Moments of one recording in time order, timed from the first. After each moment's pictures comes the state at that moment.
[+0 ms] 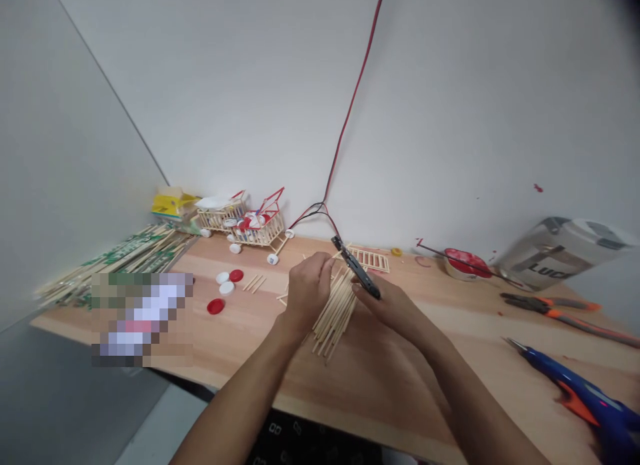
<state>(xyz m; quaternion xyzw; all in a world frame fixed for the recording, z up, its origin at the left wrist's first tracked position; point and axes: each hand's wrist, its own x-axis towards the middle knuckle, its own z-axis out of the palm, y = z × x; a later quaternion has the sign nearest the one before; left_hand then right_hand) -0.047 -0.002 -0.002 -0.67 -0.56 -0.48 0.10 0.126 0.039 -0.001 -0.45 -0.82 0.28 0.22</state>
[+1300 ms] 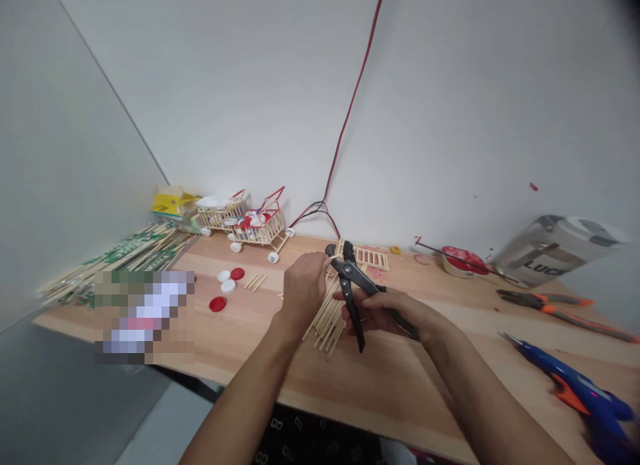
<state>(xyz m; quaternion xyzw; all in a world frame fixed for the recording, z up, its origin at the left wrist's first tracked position) -0.052 -0.006 -0.003 -0.68 -0.59 -0.44 0.10 0.135 0.032 -0.002 -0.26 -0.52 0.80 0.14</state>
